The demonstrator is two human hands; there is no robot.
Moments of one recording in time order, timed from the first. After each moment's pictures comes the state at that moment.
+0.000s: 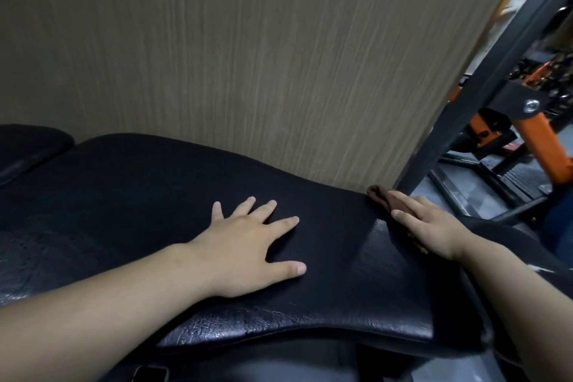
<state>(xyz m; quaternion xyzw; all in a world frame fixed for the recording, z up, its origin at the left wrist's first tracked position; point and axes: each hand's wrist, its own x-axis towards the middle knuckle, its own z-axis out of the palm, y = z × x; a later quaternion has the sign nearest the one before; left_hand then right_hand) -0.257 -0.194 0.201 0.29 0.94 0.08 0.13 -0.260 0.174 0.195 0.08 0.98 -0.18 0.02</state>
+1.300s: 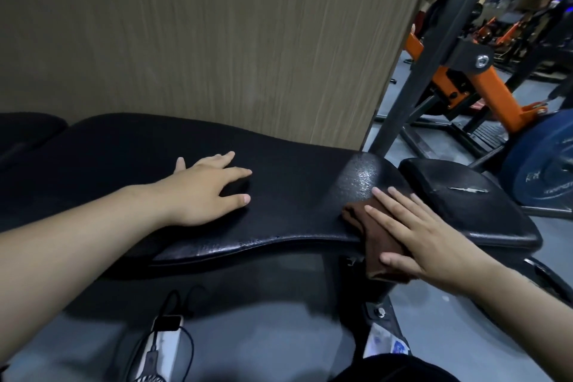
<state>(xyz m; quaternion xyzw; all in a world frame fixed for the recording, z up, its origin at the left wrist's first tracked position) -0.246 -0.234 0.210 0.28 0.95 0.12 0.10 -0.086 0.128 0.189 -0.13 0.98 0.13 -0.01</state>
